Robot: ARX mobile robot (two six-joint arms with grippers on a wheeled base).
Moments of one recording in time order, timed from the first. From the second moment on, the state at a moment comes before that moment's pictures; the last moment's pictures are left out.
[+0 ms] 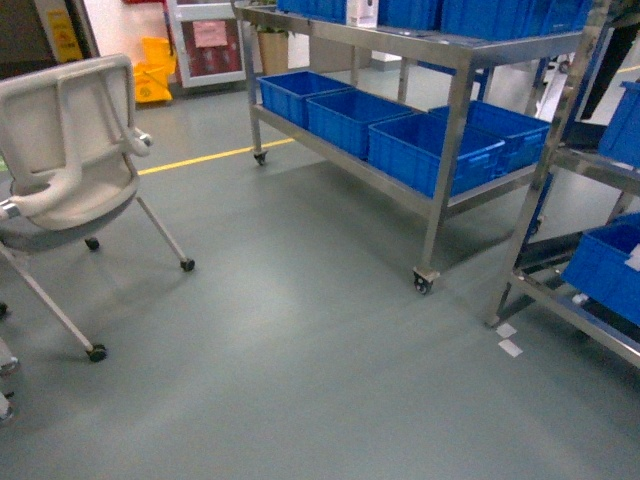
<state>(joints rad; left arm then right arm) 0.00 0.01 0.02 -0.01 0.00 0.00 0.00 0.00 0.01 0.00 0.00 0.00</state>
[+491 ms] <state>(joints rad) 0.00 0.01 0.02 -0.01 0.00 0.00 0.00 0.00 0.01 0.00 0.00 0.00</state>
